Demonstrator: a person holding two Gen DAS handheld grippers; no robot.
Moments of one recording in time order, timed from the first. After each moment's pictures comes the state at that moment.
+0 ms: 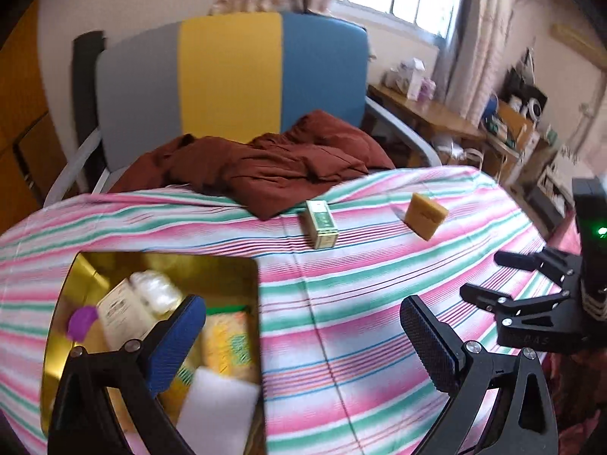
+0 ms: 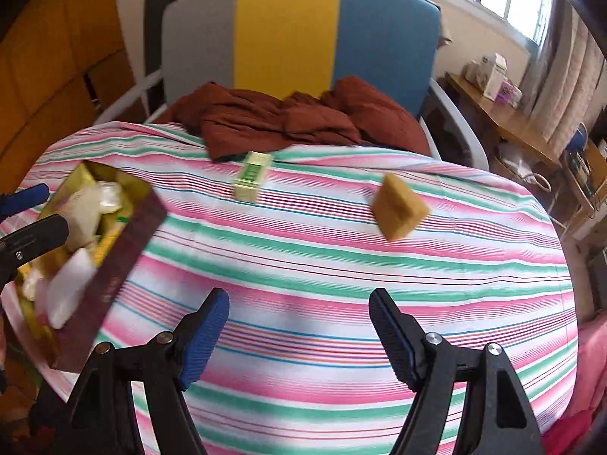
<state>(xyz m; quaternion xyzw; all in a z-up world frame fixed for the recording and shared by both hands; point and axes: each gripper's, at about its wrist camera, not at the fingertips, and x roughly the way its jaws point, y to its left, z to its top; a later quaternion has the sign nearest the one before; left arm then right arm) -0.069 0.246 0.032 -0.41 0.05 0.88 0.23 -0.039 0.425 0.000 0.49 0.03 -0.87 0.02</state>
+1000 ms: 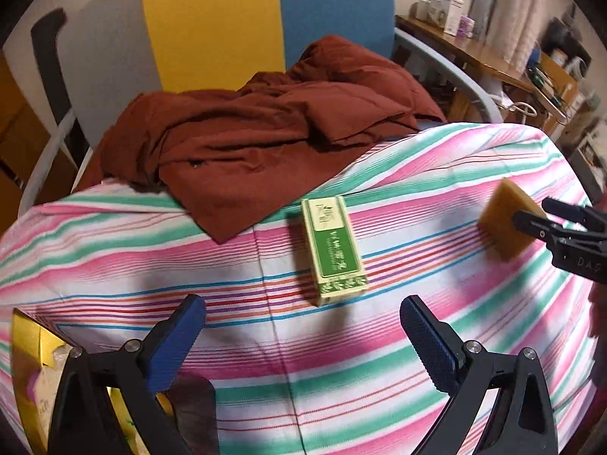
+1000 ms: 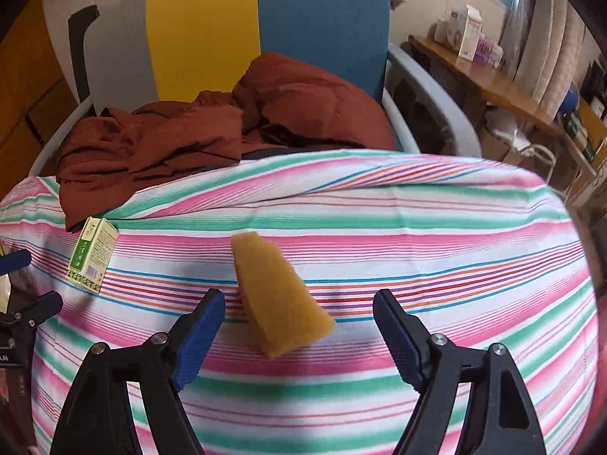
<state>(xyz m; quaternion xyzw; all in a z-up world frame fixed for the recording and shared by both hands) -0.208 0.350 -0.067 -0.51 0.10 0.83 0.17 -0.183 0.559 -0.077 0.50 -0.04 -0.86 -0.03</state>
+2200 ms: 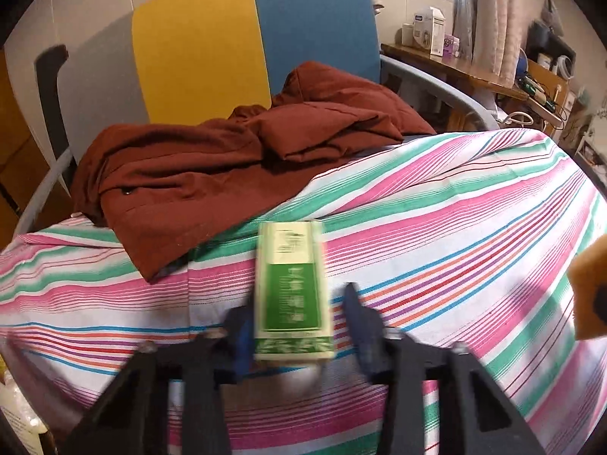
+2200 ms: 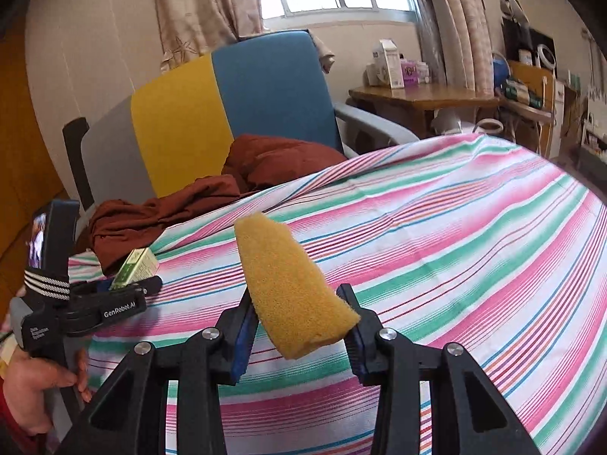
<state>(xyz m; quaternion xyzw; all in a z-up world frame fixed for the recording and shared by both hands) -0.205 0.399 -0.111 -0.41 0.12 0.88 0.18 -0.063 0.545 -0.088 0.31 -0.14 -0.94 -0.10</state>
